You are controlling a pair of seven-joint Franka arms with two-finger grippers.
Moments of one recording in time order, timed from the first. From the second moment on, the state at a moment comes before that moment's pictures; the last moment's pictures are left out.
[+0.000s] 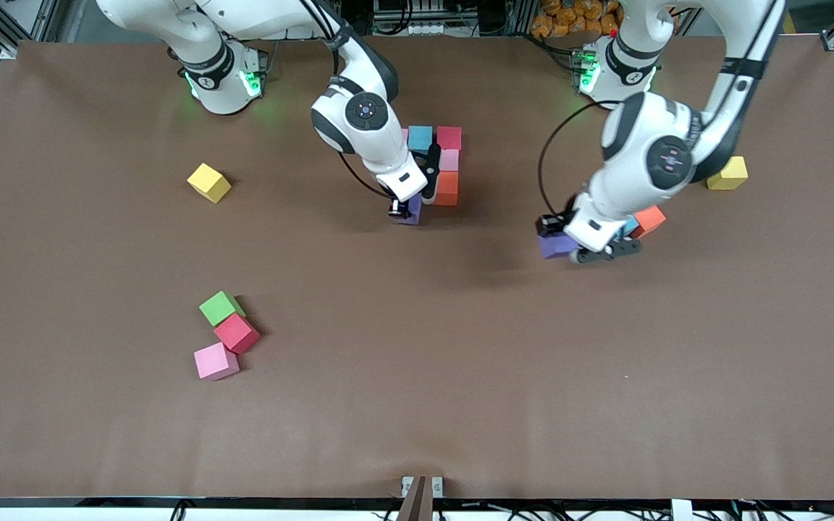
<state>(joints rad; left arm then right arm) -0.09 0.16 -0.38 -2.13 -0.19 2.21 -0.62 0.63 0.45 0.27 -2.06 -0.03 2.62 -0.54</state>
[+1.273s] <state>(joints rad) -0.08 0.14 -0.49 -2.12 -0.19 2.13 -1.03 0.65 0.46 0.33 -2.16 -0.03 2.78 -0.55</state>
